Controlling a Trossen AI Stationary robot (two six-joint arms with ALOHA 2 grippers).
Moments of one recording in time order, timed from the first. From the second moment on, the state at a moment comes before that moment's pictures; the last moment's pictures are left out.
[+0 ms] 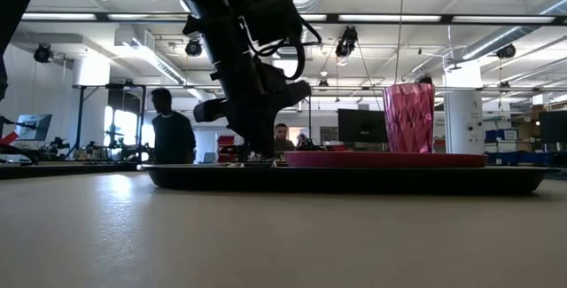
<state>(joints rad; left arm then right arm) 0.05 1.88 1.24 -0.47 -0.36 -0.83 0.44 0.01 0.19 0.39 0.07 0.35</state>
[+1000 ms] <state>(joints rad) 0.05 1.92 1.23 -0.51 -0.33 -0.83 0.44 0.01 0.19 0.40 0.07 0.34</state>
